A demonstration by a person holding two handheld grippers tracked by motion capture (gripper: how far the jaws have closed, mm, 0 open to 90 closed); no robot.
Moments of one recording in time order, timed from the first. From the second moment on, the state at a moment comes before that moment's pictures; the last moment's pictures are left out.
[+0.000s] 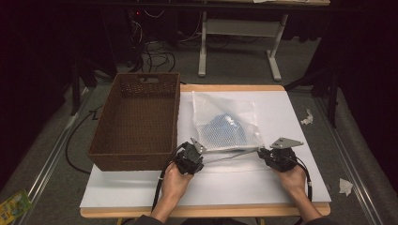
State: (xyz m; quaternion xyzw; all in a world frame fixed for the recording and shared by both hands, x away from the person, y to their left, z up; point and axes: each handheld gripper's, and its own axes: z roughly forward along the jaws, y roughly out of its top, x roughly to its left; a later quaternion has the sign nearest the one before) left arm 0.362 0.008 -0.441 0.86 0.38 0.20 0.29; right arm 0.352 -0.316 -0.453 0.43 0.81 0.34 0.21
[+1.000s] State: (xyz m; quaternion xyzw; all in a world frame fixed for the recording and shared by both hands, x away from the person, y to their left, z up) left arm 0.380 -0.010 -0.437 0.77 0.41 0.19 0.45; right arm 0.365 -0.341 -0.454 0.50 0.73 0.39 0.24
